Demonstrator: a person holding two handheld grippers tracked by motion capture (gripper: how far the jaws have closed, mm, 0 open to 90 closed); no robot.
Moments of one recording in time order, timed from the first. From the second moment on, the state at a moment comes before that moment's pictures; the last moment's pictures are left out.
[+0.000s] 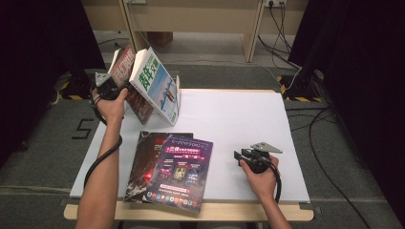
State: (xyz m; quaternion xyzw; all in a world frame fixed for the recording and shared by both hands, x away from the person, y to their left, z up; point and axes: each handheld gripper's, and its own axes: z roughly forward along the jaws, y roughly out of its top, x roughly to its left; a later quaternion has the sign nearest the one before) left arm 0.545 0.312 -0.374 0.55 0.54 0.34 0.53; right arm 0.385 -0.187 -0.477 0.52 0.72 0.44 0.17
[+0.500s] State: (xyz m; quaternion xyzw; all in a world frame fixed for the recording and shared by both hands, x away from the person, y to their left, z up) left arm 0.541 0.315 -0.370 0.57 0.57 0.30 0.51; right arm 0.384 -0.186 -0.478 0.52 0.72 0.43 0.17
